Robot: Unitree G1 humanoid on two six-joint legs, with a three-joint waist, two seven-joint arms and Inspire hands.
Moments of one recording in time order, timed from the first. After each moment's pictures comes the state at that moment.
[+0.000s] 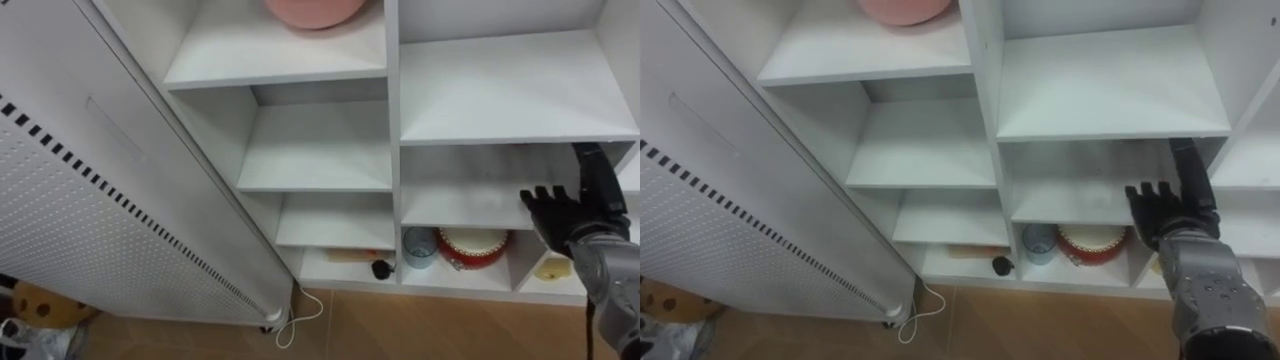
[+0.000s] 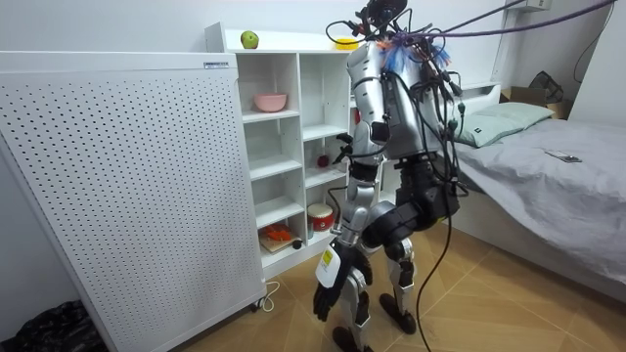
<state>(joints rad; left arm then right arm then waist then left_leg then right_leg) 0.06 0.21 -0.31 1.00 0.09 0.12 0.25 -0.87 -0.45 -0.22 0.98 1.64 -0.06 -0.24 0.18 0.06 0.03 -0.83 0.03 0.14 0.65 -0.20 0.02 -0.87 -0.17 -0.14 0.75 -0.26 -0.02</state>
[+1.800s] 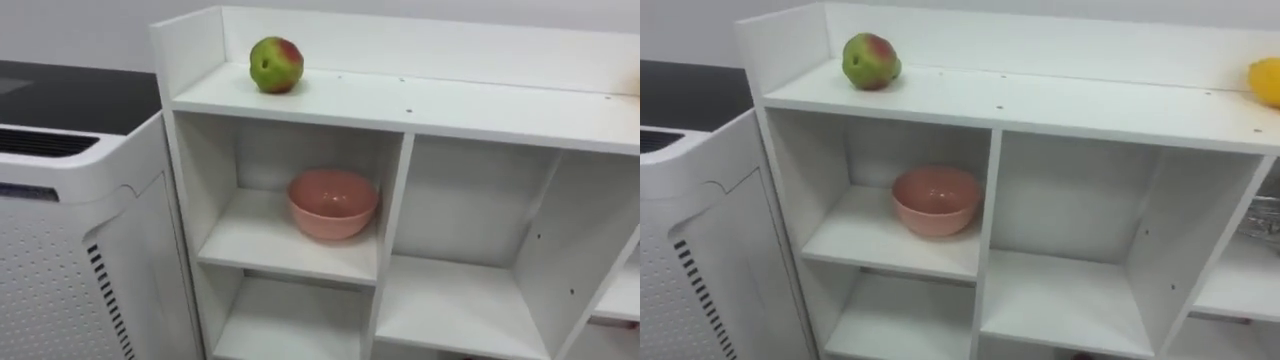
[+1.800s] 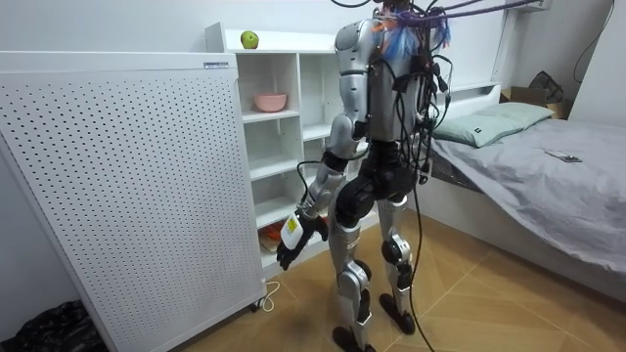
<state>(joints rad) 0.15 0.21 0.05 1.07 0.32 0.04 0.17 0.01 -0.26 0.12 1.35 0.41 0.08 0.35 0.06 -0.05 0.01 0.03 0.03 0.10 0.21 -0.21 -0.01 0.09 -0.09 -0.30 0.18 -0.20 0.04</state>
